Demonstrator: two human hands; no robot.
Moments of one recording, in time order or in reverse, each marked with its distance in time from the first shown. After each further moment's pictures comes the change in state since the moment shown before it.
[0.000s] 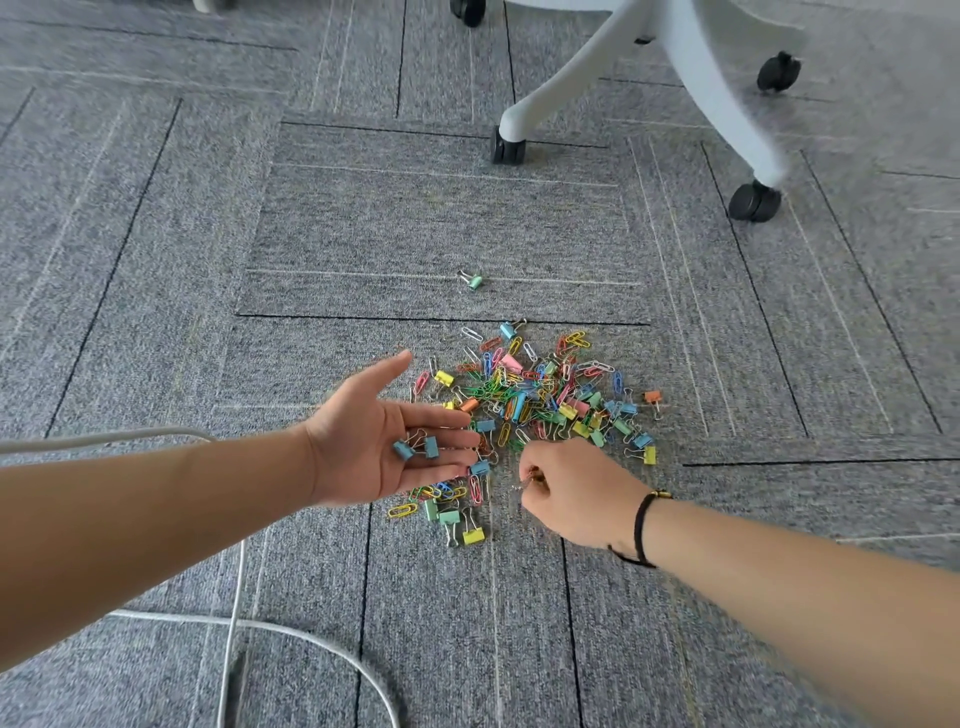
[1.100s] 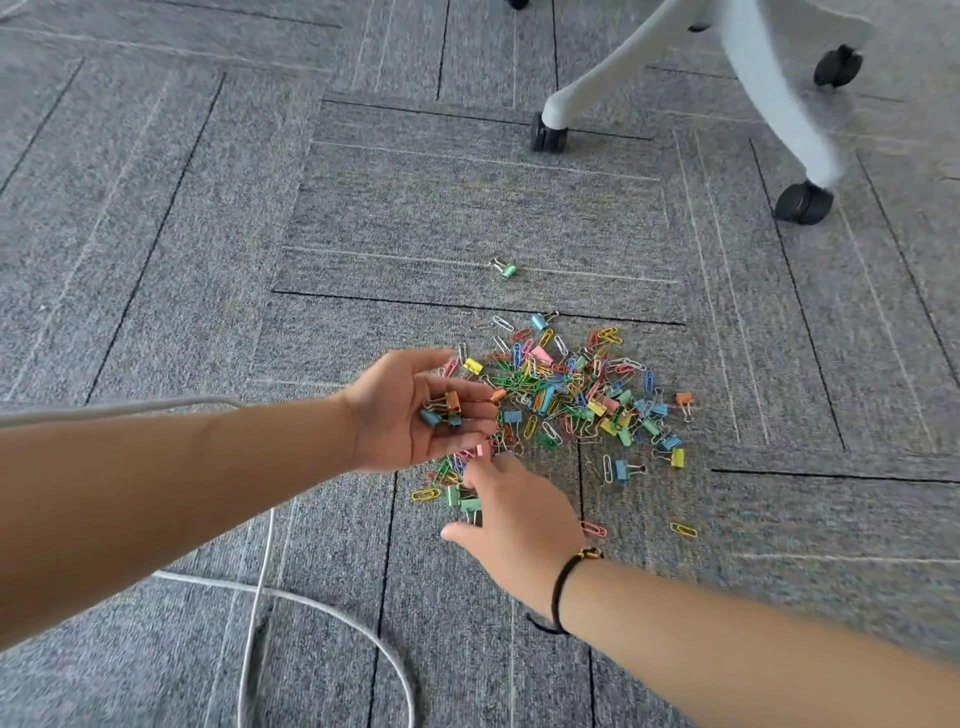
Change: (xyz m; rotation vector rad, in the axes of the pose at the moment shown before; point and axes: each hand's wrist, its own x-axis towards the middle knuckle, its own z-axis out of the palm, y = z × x) left_hand 0.006 0.008 0.000 -0.033 0.066 0.045; right_hand -0.003 -0.074 0.043 -0.074 0.111 -0.046
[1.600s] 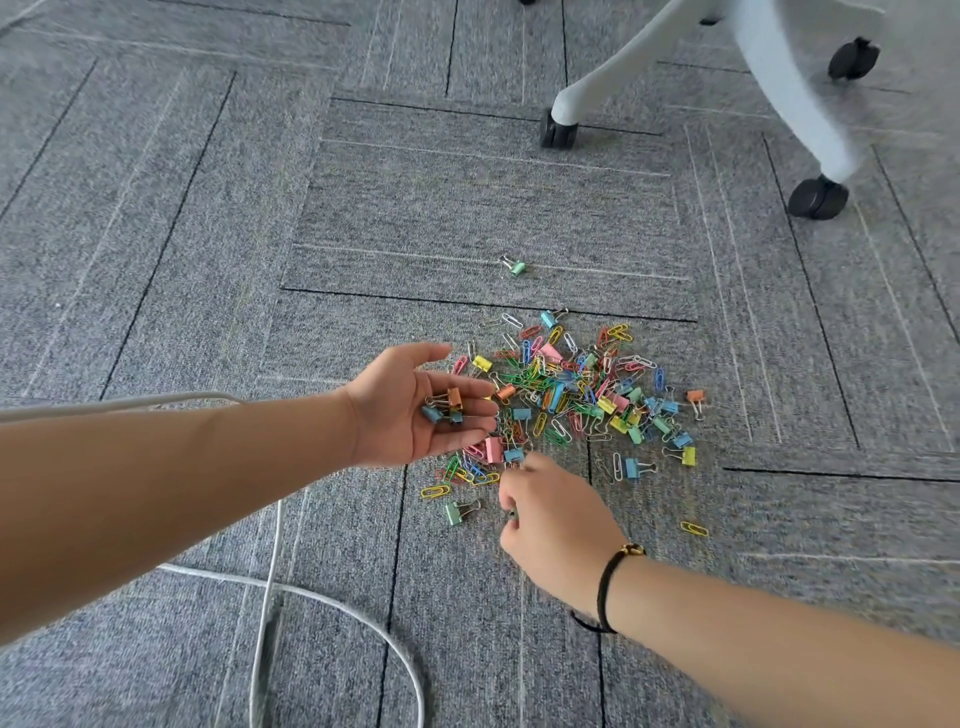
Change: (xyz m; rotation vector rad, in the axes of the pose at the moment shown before) left_hand -0.001 0.002 -0.006 0.018 0.020 0.007; right_hand -0.007 0.016 -0.007 -0.014 -0.054 0.037
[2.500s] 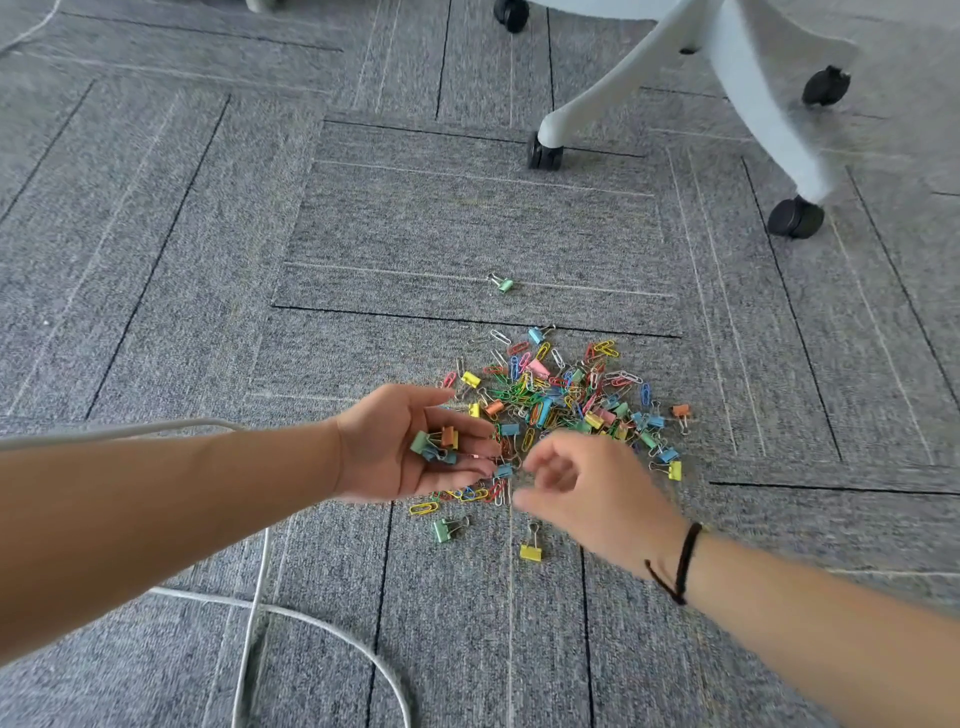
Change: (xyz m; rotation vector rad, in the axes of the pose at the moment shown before) left_hand -0.002 -0.010 0.001 -0.008 -0.078 -0.099; right_hand -0.006 0.037 -0.045 0.423 0.119 0.016
